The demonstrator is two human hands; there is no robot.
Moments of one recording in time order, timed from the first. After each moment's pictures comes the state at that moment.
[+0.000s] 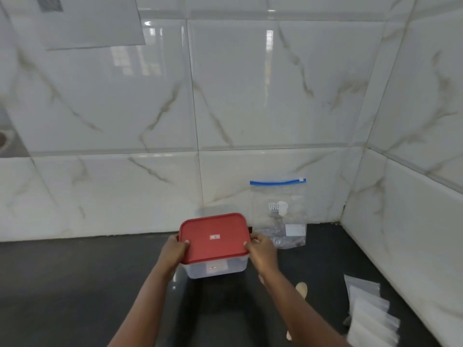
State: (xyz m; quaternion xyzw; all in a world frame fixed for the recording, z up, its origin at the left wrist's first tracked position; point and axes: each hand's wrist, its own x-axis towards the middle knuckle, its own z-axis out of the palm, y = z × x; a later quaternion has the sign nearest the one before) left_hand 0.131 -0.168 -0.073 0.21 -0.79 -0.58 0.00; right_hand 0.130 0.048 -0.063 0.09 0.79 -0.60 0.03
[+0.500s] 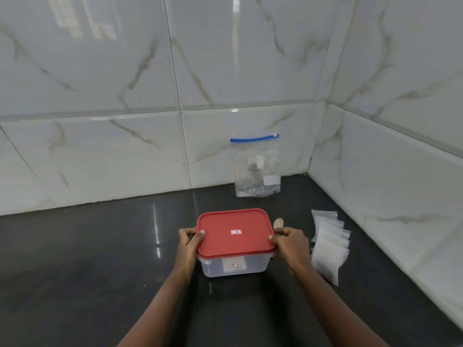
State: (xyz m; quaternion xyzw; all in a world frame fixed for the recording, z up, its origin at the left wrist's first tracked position) left_hand 0.259 -0.110 -0.116 0.08 -0.69 -0.72 0.01; right_hand 0.273 0.116 -0.080 0.21 0.83 -0.51 -0.03
